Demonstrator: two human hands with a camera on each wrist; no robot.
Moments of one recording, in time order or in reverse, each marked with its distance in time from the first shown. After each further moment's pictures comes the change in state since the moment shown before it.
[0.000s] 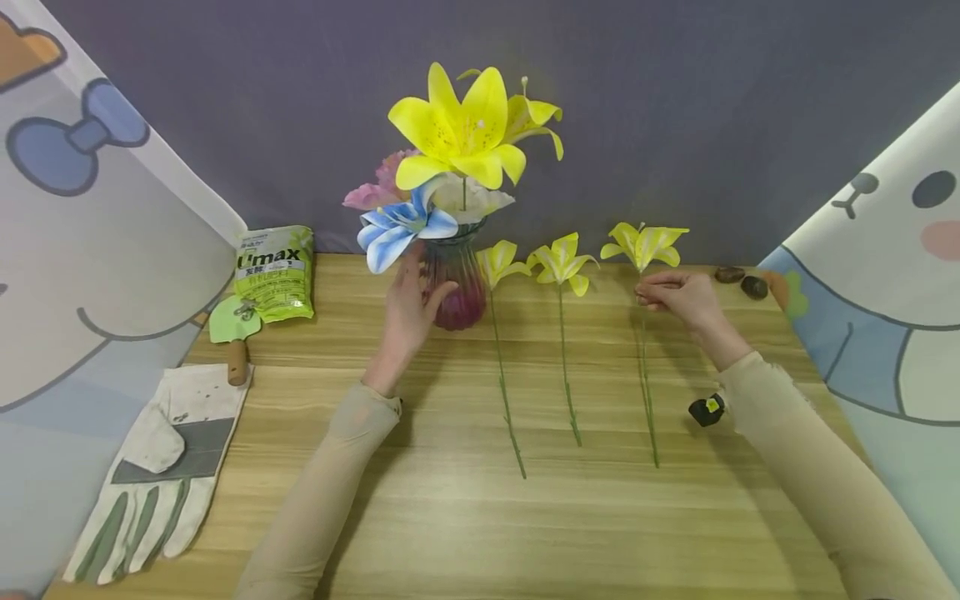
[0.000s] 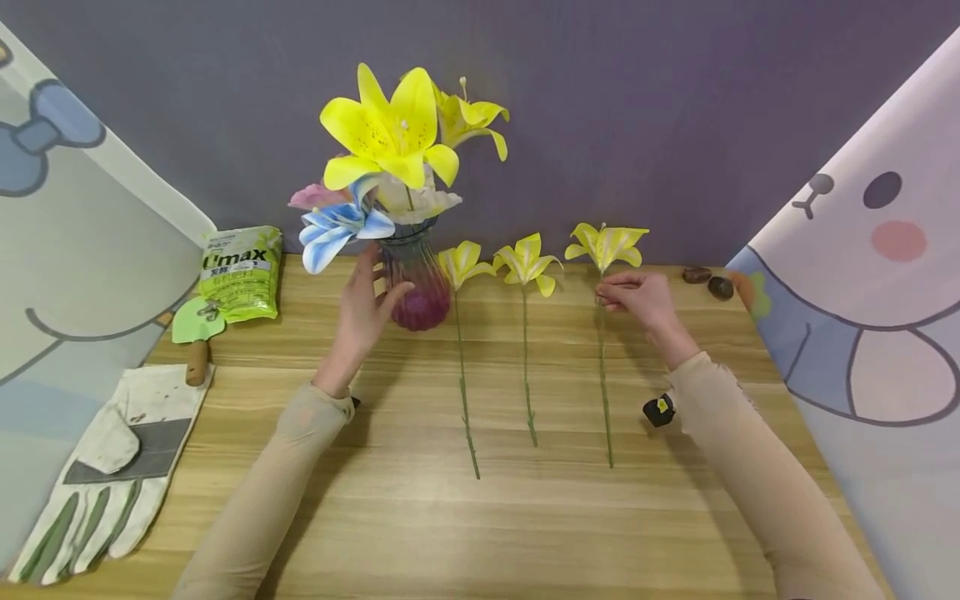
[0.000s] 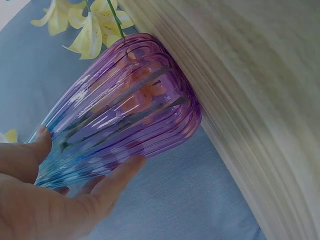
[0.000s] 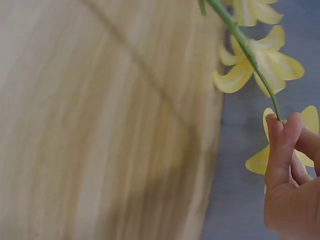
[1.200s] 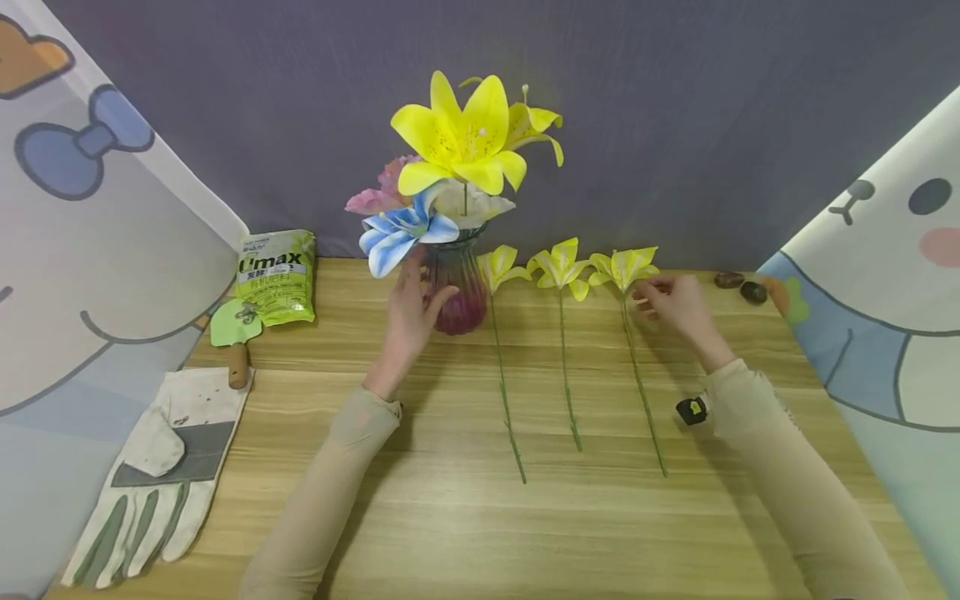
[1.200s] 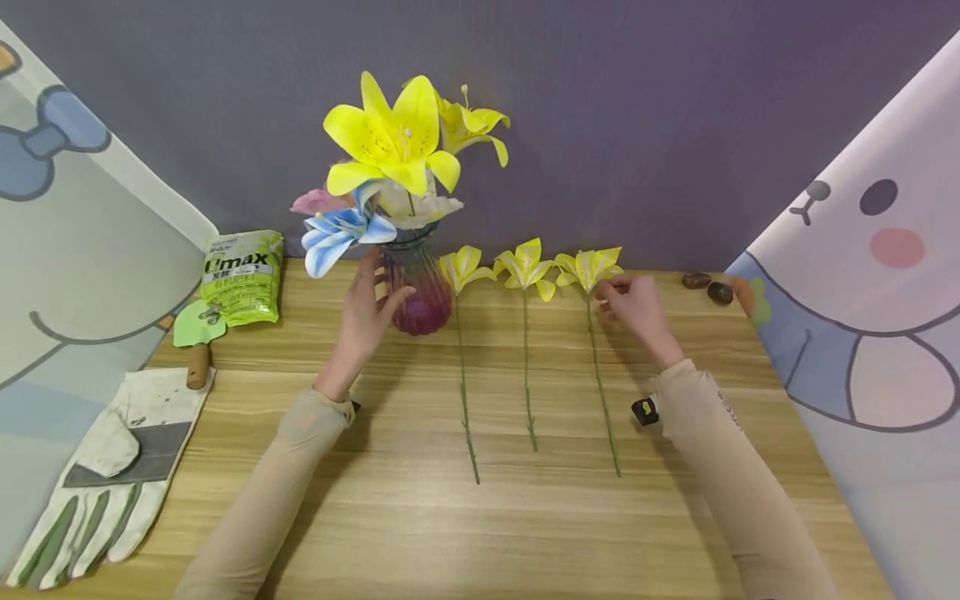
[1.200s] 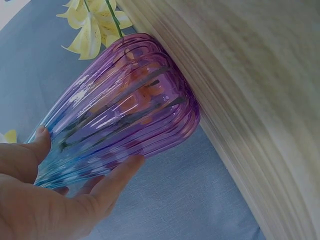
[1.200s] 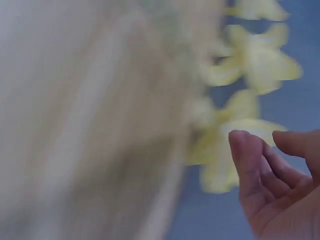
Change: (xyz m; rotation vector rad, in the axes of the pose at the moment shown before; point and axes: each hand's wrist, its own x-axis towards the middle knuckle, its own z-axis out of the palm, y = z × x) left_hand -0.002 0.000 0.001 -0.015 -0.001 -0.006; right_hand 0.002 0.003 0.013 -0.465 0.051 -0.213
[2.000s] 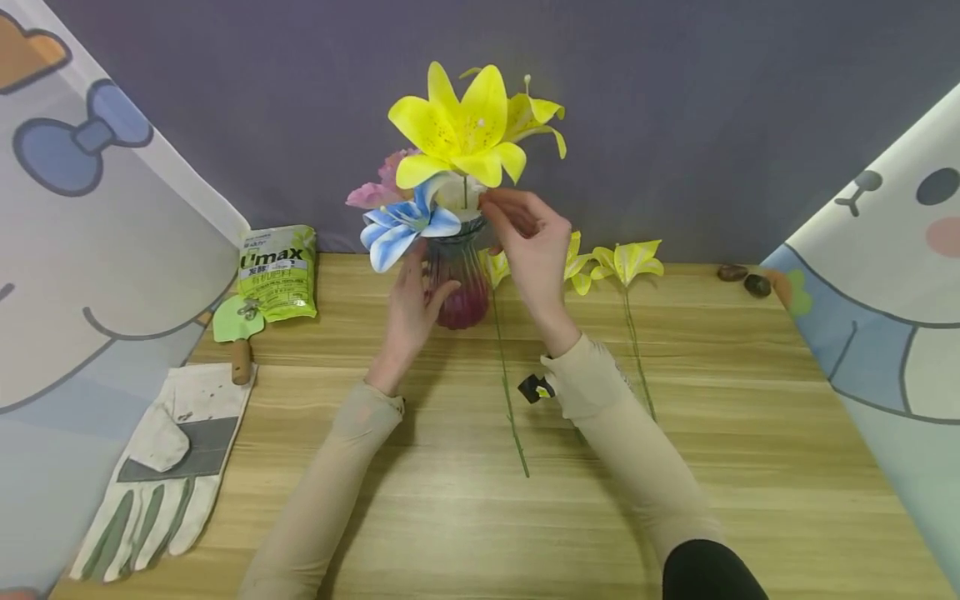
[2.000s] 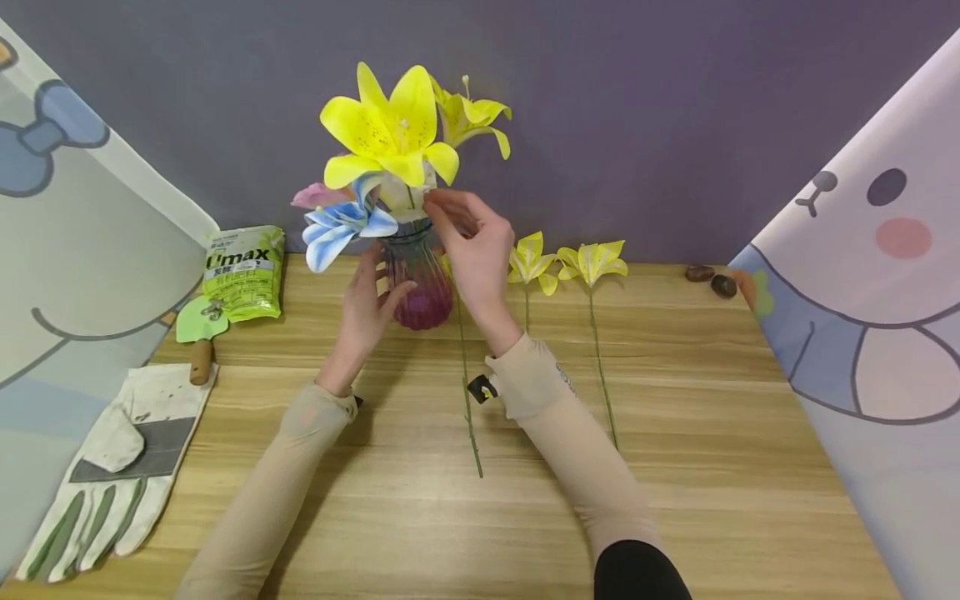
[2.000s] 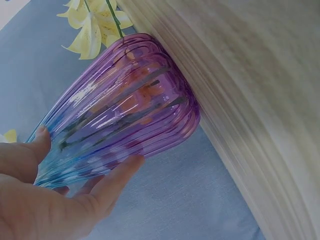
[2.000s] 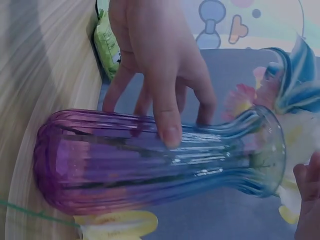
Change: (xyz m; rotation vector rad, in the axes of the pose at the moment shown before) left_hand 0.002 -0.002 -0.001 0.037 -0.005 0.031; right_hand 0.004 -0.183 0.165 0.601 0.298 -0.632
